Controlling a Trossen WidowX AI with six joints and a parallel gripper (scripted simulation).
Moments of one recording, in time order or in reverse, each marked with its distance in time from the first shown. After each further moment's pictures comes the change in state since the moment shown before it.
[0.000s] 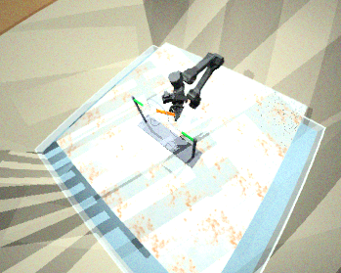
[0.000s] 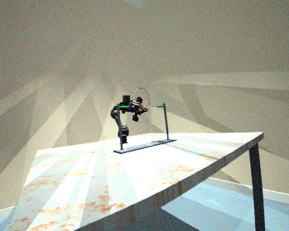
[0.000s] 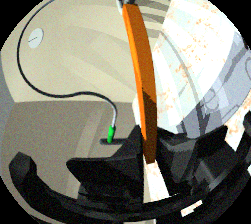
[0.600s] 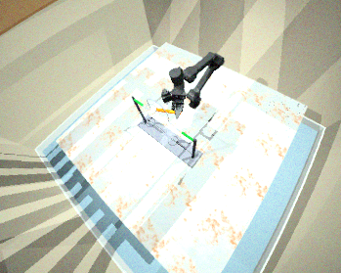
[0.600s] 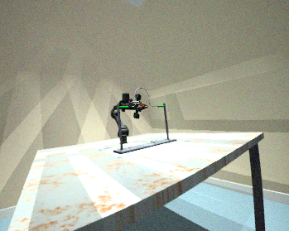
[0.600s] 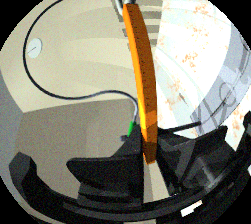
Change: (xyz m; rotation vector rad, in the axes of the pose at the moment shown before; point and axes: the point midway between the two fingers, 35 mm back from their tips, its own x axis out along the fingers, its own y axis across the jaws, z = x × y) arm -0.005 0.026 0.002 0.146 0.026 0.075
